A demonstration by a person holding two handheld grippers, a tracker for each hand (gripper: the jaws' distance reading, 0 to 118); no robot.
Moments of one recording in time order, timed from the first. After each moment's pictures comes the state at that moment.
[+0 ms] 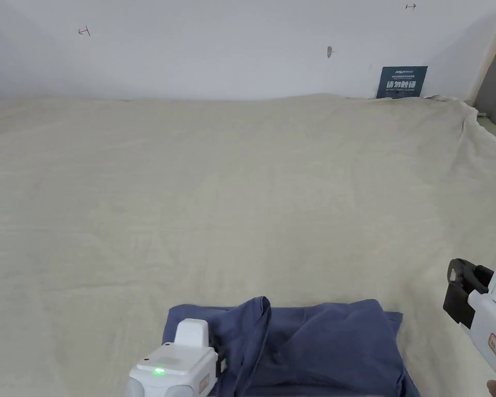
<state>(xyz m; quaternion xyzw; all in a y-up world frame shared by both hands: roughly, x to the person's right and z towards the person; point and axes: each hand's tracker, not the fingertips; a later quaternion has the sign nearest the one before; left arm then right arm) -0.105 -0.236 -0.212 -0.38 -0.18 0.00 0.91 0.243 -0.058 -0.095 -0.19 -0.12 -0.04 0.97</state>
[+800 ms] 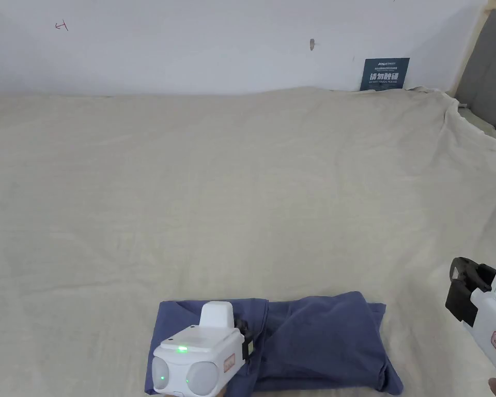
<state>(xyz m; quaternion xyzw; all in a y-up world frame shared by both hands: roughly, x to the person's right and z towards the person) -0.059 -0.207 -0.222 -0.39 -0.23 0.05 0.89 0.263 -0.060 -0.082 -0.20 -0.14 -0.05 0.97</state>
